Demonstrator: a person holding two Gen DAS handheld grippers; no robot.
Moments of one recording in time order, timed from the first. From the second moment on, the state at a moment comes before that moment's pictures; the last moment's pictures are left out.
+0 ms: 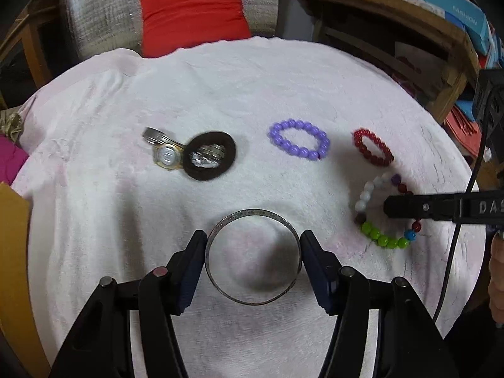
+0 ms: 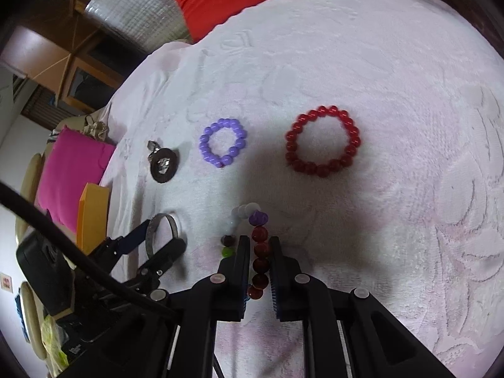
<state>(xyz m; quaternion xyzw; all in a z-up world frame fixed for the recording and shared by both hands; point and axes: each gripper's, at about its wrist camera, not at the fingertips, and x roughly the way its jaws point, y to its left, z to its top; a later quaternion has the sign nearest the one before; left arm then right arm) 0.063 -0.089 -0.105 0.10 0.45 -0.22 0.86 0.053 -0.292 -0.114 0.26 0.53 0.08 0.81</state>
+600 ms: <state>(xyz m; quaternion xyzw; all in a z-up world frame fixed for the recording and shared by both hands) 0.041 -0.003 -0.041 0.04 0.39 -0.15 0.91 0.044 -0.223 -0.067 0.21 0.45 0.14 0.86</state>
